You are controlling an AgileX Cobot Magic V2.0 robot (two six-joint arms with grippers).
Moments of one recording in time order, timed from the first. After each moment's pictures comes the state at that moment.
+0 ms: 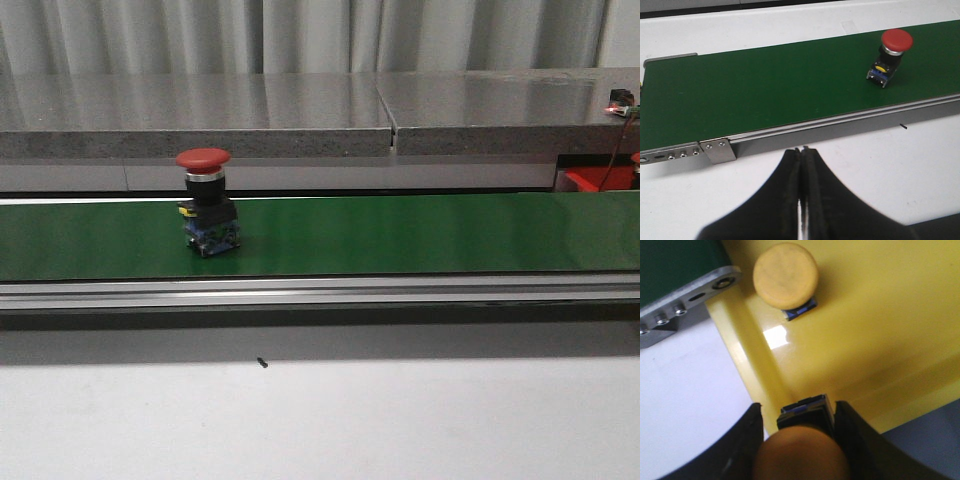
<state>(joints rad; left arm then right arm) -0.01 0.53 -0.66 -0.30 0.86 0.26 -0.39 1.11 -0.66 0.00 0.79 0.20</state>
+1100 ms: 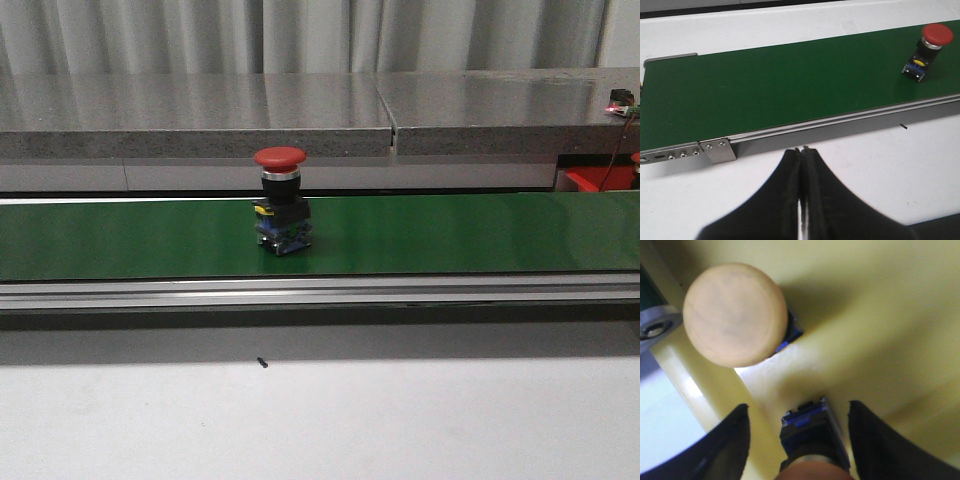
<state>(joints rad) -0.01 0.53 -0.66 -0.30 0.86 0.26 -0.45 1.33 -0.60 0.07 0.55 0.21</state>
